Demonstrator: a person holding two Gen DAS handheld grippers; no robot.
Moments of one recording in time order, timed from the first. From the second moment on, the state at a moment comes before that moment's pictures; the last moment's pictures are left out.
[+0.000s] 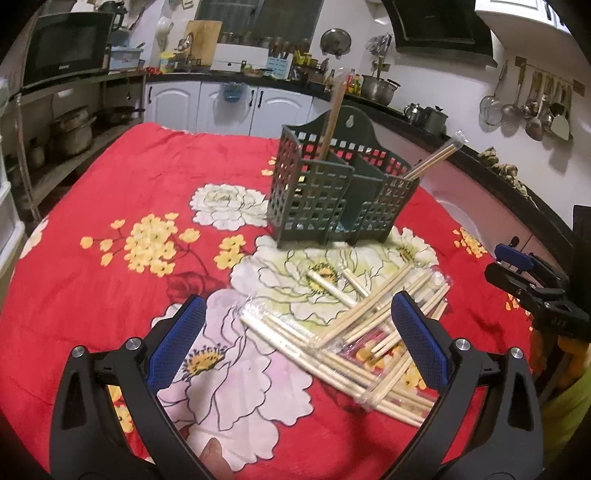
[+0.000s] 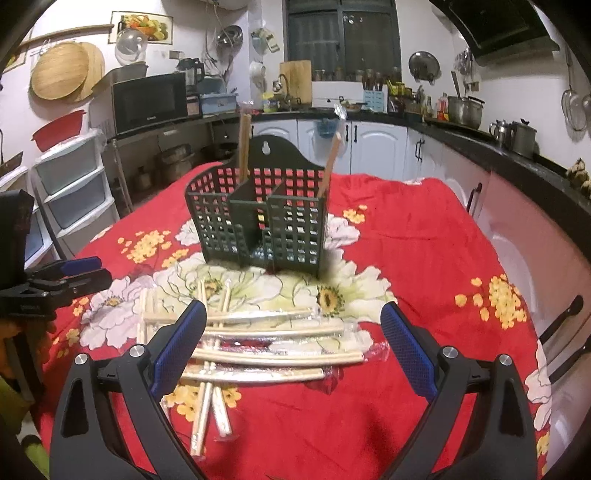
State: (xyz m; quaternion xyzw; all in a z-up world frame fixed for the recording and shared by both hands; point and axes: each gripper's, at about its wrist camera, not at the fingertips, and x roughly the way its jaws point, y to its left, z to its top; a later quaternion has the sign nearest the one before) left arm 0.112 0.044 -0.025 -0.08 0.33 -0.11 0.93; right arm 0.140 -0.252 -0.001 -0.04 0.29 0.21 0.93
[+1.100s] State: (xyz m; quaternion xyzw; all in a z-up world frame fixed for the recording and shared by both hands) left arm 0.141 0.077 -0.069 -0.16 0.41 -0.11 0.89; right arm 0.205 -0.275 -0.039 -0.02 0.38 0.19 0.91
